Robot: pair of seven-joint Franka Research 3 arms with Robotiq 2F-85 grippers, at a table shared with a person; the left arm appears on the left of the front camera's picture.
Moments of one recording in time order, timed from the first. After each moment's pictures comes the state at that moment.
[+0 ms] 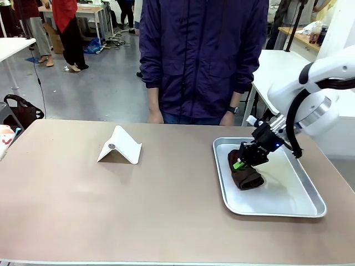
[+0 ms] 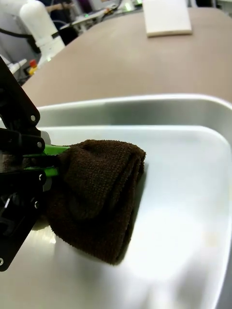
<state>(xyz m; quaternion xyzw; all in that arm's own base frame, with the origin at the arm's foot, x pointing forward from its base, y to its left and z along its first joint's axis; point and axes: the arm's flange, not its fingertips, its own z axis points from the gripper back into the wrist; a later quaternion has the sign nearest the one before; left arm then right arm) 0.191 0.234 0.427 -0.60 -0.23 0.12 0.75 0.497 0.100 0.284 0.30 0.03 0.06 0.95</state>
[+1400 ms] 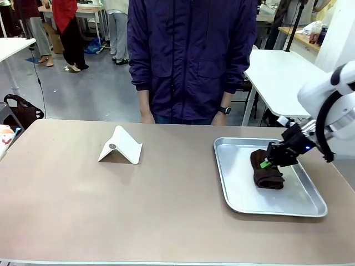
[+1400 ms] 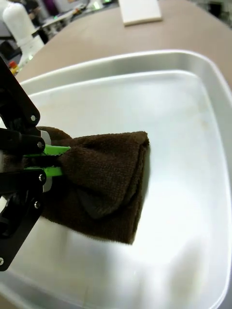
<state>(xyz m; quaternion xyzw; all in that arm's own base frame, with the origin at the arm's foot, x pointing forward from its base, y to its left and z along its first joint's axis) 0.191 0.234 0.427 -0.60 -0.23 0.12 0.75 0.481 -0.001 0.292 0.28 -0.02 -0.03 0.96</state>
